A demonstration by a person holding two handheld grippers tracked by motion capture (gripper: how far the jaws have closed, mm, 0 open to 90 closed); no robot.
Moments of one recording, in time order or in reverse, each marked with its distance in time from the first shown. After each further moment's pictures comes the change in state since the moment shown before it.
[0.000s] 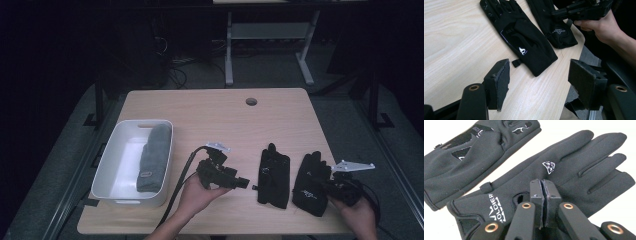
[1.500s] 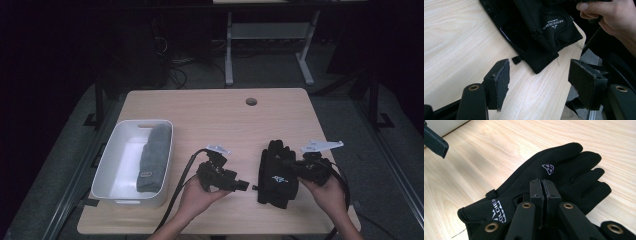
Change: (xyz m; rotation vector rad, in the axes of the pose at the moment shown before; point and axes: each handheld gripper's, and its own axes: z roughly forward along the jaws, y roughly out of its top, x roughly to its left) left arm 0.001 -0.007 0.005 0.009 -0.002 0.004; right arm 0.061 0.079 0.016 -0.068 0.132 -0.122
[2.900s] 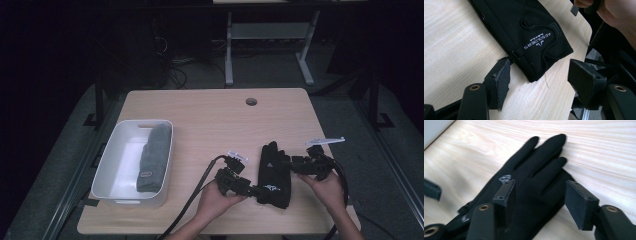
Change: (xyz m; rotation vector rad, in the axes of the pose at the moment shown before) left arm -0.003 0.000 0.057 0.077 -0.023 -0.035; right arm -0.046 -0.013 0.024 0.036 0.017 0.208
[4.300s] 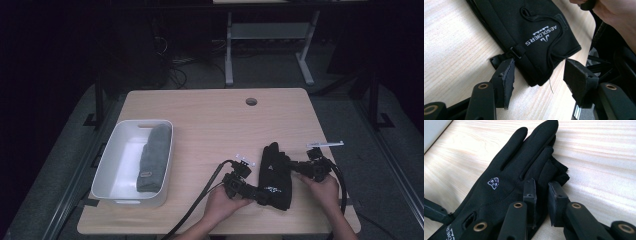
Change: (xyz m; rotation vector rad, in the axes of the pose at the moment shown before) left arm 0.003 -0.003 0.031 0.069 -0.030 -0.052; right arm -0.014 -0.015 0.016 -0.003 0.034 0.108
